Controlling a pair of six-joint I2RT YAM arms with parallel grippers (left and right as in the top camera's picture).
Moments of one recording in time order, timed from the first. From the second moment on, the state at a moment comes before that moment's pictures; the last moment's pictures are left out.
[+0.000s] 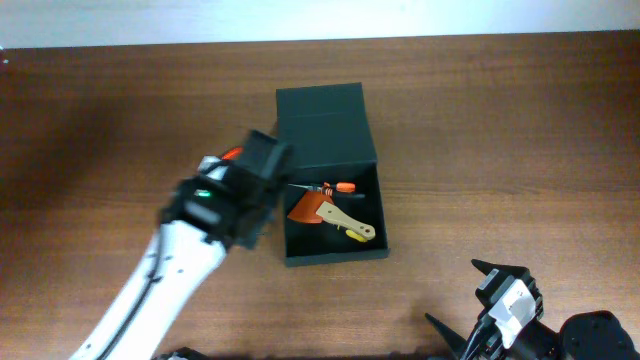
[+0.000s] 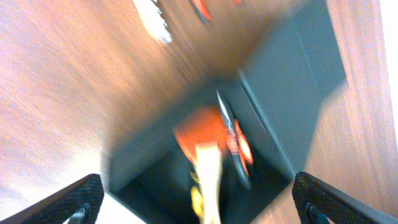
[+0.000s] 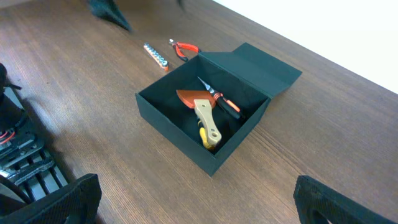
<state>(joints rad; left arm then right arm) -0.46 1.35 1.30 -1.15 -0.20 -1.53 0.59 0.29 0.91 -1.09 -0.15 -0.15</state>
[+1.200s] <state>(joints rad) -0.06 1.90 1.26 -0.90 -0.01 -1.46 0.59 0.29 0.91 -1.09 -0.15 -0.14</state>
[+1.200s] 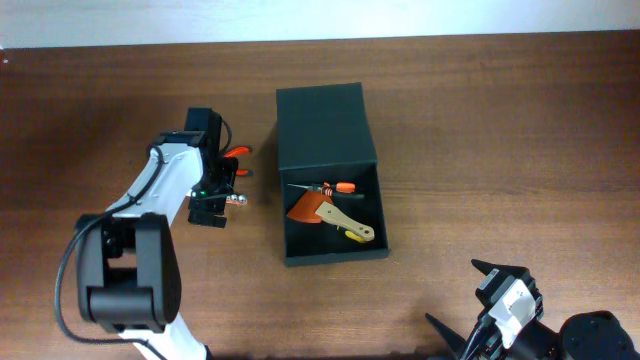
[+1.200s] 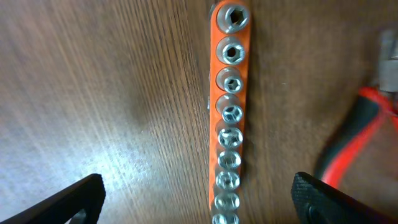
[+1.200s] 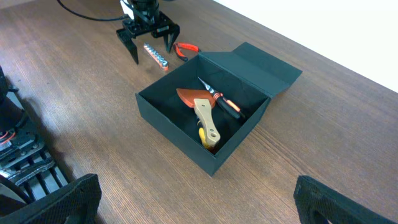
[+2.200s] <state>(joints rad) -0.05 1.96 1.25 -0.90 0.08 -1.44 0.59 0.29 0.91 -1.09 -0.15 -0.14</state>
